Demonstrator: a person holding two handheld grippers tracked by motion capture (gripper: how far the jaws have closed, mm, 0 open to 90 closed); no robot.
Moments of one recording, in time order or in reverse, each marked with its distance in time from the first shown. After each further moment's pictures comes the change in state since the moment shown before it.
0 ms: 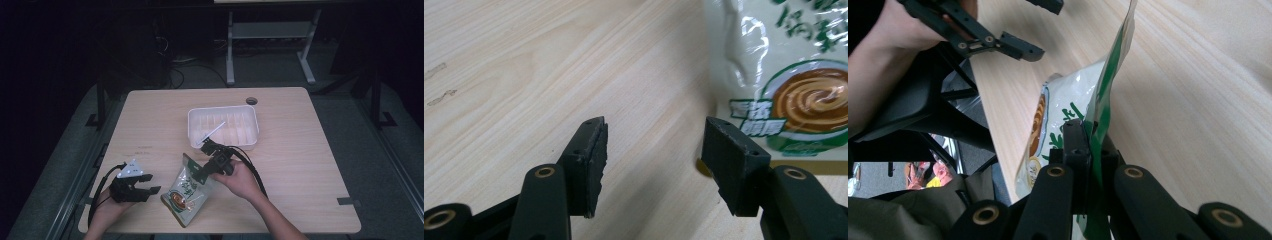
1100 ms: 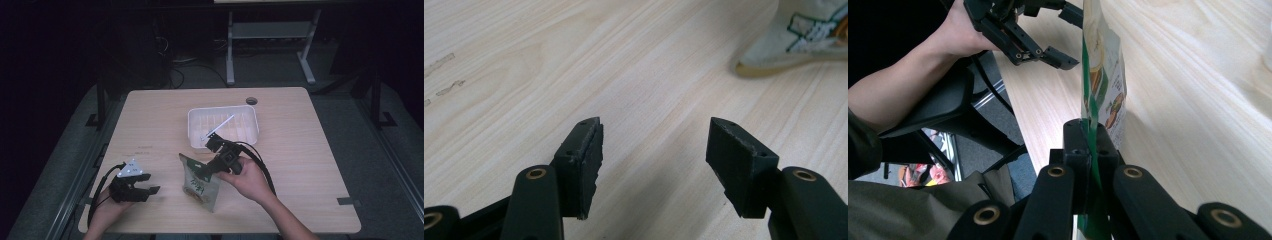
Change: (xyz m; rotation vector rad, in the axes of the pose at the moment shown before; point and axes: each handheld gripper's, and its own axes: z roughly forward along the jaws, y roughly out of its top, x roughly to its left) left arm 0.003 -0.002 0.002 0.011 0.018 -0.013; right arm 0.038 -0.002 -0.046 -0.047 -0.028 -0.043
